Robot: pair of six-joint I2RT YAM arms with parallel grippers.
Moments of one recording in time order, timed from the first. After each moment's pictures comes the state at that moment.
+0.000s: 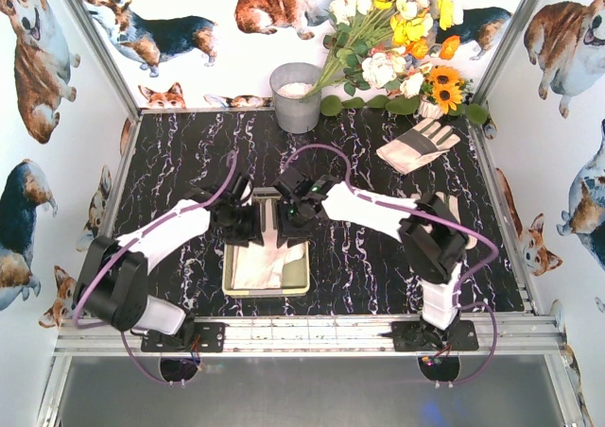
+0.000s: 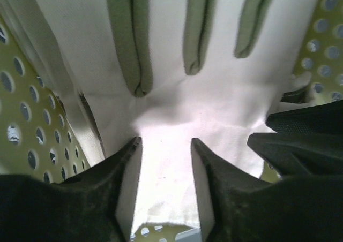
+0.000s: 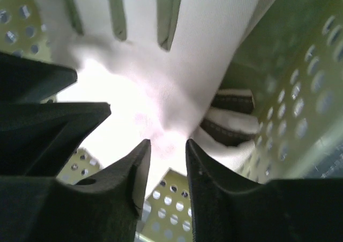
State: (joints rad) left arm -0.44 1.44 0.87 -0.62 0.19 -0.52; right arm 0.87 1.90 1.42 -0.65 -0.20 0.76
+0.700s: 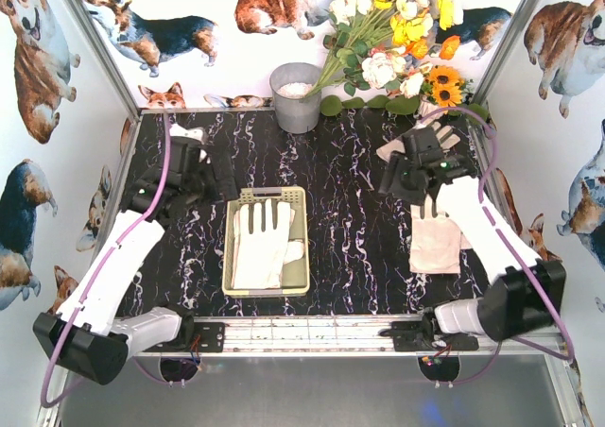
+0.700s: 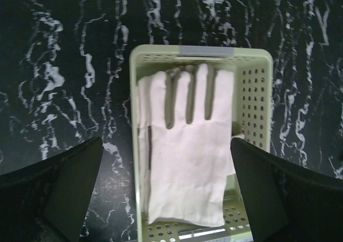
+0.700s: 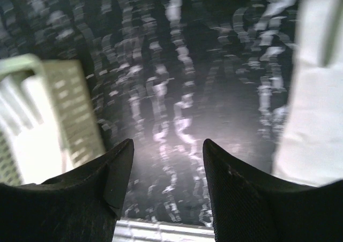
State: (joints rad) left arm -0.34 1.12 1.18 -0.80 -0.06 -0.47; right arm 0.29 1.31 1.21 -0.85 0.03 0.55
